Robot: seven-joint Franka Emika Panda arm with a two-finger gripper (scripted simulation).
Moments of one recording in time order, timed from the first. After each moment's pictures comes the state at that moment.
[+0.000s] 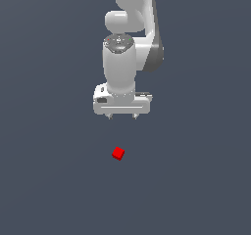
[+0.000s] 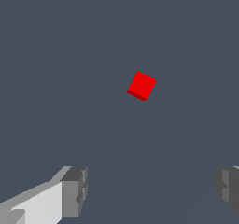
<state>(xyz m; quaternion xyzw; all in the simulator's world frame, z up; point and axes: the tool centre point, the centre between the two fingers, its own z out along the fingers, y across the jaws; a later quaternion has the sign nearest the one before) 0.009 -0.012 0.190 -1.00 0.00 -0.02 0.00</state>
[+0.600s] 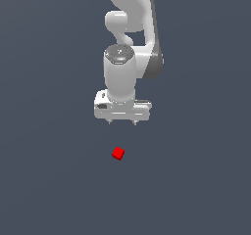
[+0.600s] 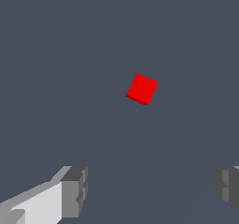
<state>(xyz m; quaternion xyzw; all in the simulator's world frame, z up) 0.020 -0.012 0.170 -1.00 0.03 -0.02 0.00</state>
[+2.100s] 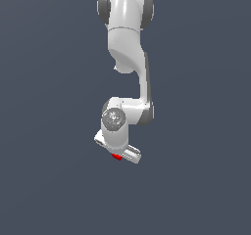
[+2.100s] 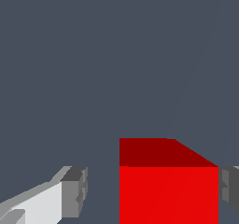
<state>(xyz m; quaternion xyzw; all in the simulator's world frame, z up) 0.095 -0.033 0.021 -0.97 0.24 0.00 0.00</state>
